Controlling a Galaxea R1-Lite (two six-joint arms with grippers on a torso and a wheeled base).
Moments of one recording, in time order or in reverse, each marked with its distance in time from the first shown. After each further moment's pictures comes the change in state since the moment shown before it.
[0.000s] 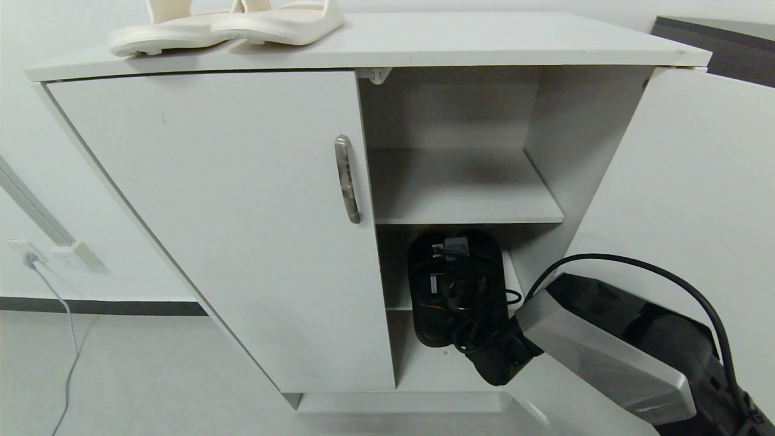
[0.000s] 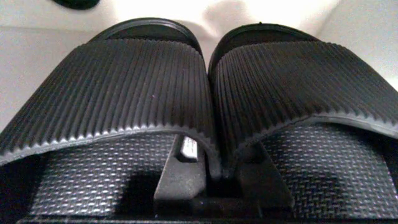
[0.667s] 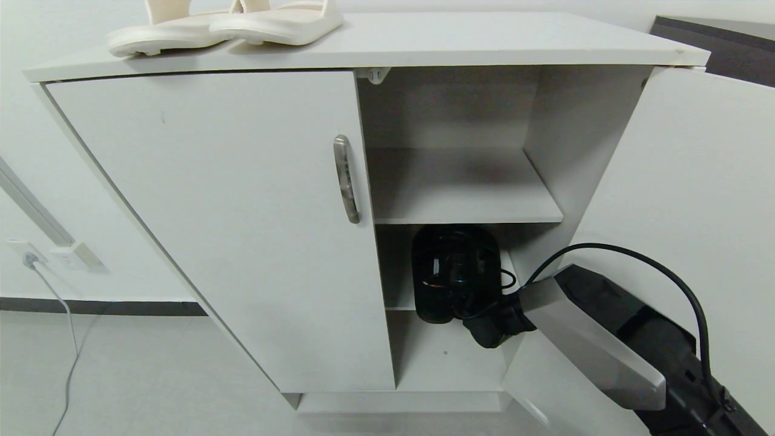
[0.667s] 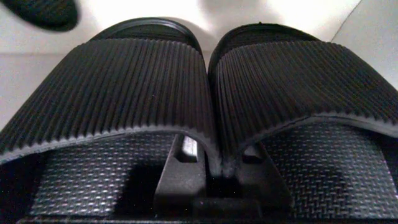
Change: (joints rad) left arm 0.000 0.000 0.000 0.000 0.000 0.001; right arm -0.067 0.088 -0.312 0.317 0.061 0.146
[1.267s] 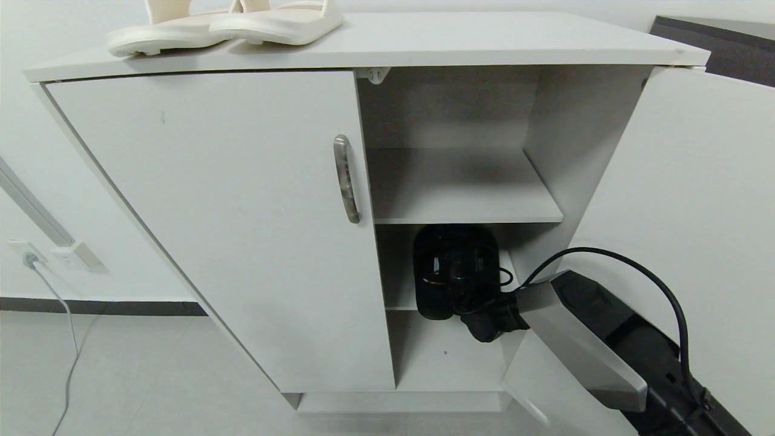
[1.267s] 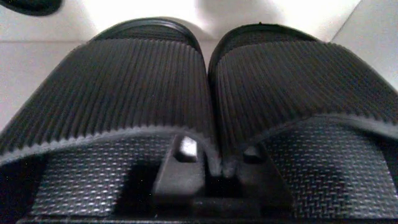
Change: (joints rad) left arm 0.000 0.000 0.000 0.000 0.000 0.002; right arm -0.021 0.073 -0.136 0.061 0.008 -0.016
